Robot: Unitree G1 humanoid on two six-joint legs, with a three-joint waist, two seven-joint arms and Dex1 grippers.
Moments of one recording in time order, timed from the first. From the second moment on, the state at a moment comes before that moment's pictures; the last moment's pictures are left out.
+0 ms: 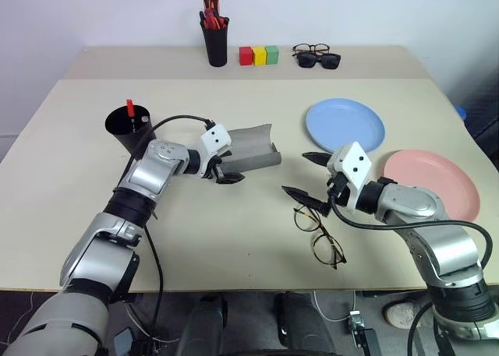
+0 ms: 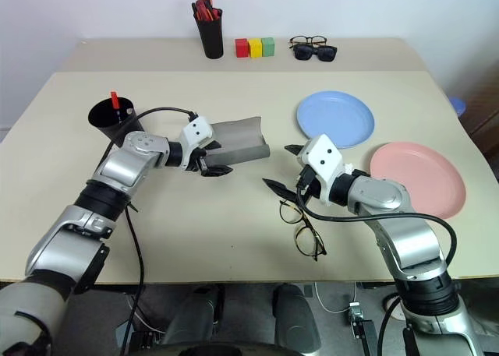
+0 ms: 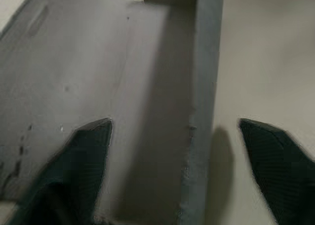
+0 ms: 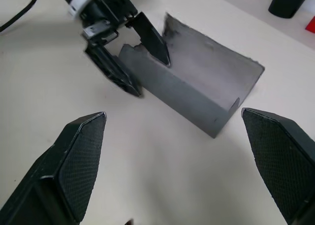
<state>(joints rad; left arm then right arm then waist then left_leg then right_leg) -0.88 0.48 -0.37 0.54 -0.09 0.32 -0.98 -0.25 -0.62 0.02 -0.49 0.34 0.59 0.69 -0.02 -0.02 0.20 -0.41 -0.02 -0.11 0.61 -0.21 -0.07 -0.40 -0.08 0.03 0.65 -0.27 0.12</state>
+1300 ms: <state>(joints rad) -0.41 0.72 -0.09 -0.09 -0.26 0.29 -1.12 -0.02 -0.78 -0.19 -0.59 0.67 1.15 0.63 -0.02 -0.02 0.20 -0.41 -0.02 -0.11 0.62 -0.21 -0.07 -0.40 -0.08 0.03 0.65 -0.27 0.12</state>
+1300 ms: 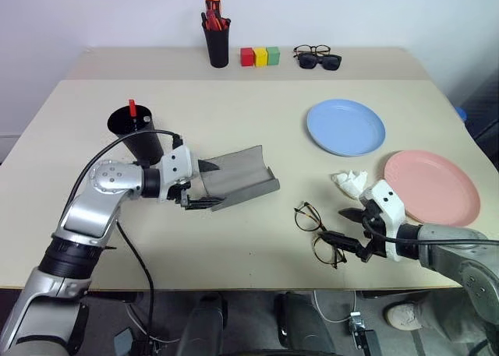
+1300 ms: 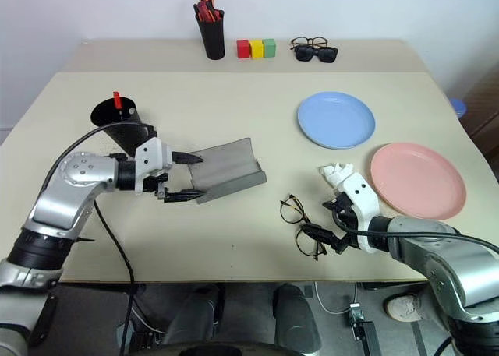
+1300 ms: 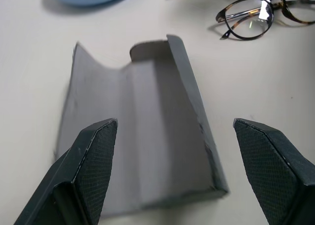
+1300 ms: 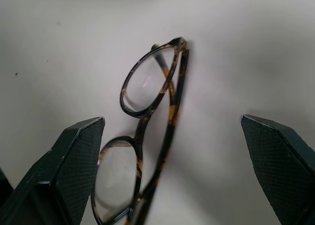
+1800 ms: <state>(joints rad) -0.18 0.75 0.08 -0.27 -0.34 0.45 -0.97 -0.18 -0.85 -0.11 -0.62 0.67 1.17 0.62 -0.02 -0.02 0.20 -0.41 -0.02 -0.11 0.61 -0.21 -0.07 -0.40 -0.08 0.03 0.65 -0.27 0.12</state>
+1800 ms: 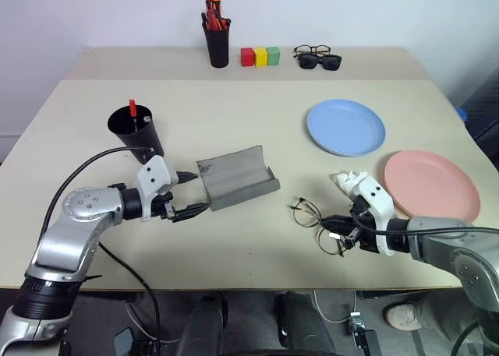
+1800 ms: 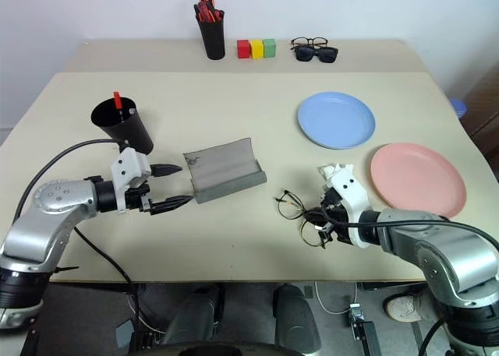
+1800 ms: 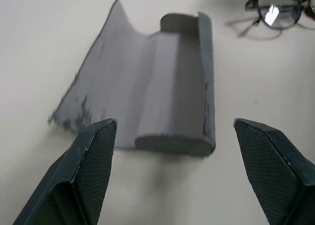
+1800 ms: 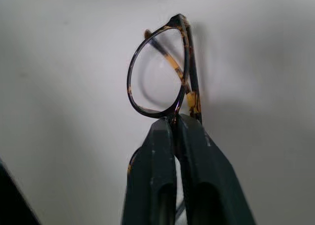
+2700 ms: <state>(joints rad) -0.11 0.73 0.23 -0.35 -0.45 0.58 -0.78 -0.96 -0.46 0.55 0.40 -0.03 -0.01 1.15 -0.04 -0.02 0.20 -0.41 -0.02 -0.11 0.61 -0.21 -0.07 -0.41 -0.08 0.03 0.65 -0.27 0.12</state>
